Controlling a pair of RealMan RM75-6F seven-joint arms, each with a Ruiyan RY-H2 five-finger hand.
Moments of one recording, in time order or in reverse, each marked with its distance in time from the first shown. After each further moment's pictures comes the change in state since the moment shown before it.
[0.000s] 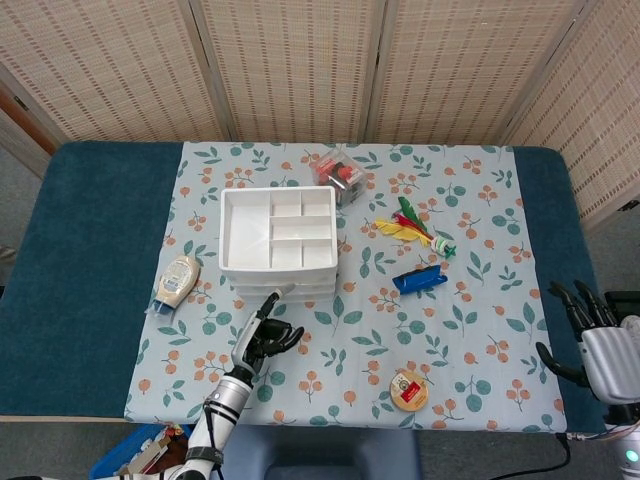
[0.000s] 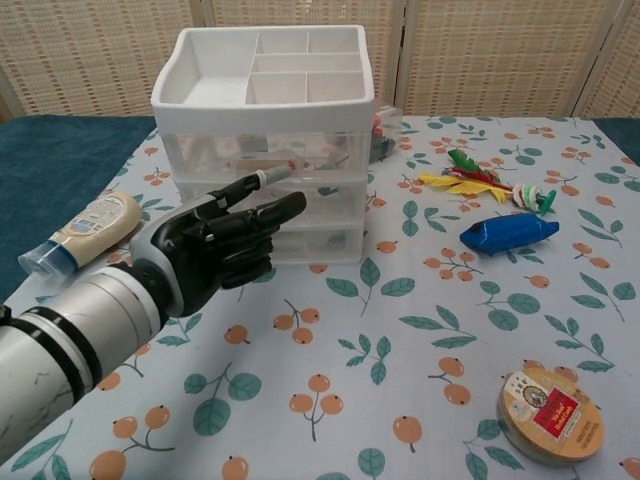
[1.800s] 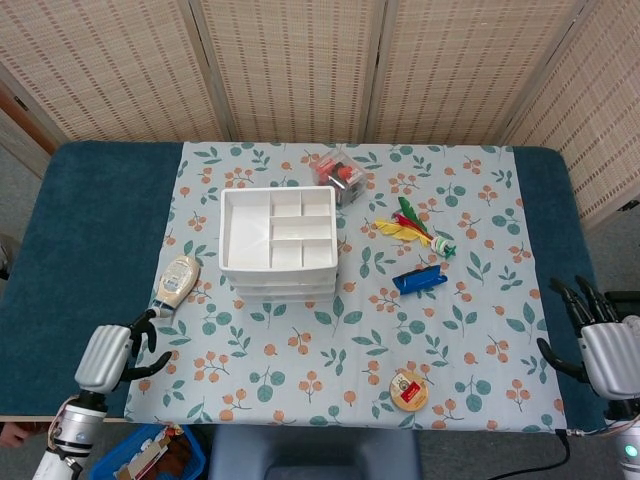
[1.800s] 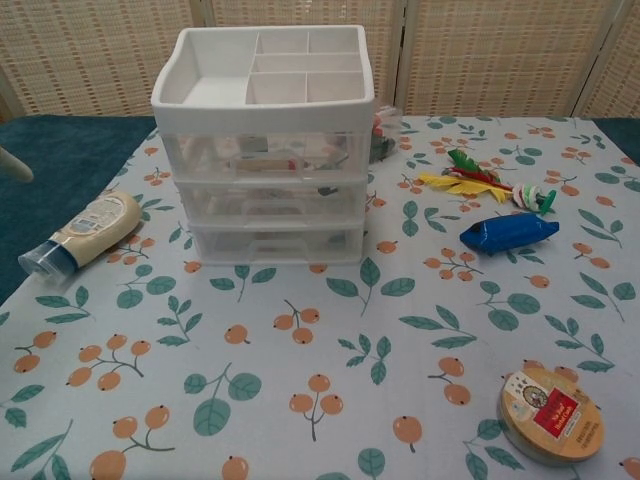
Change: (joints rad) left arm 0.211 0.618 0.249 -0.086 0.411 0.316 0.615; right arm 0.008 -0.002 0.016 0.011 0.005 -0.008 -0.029
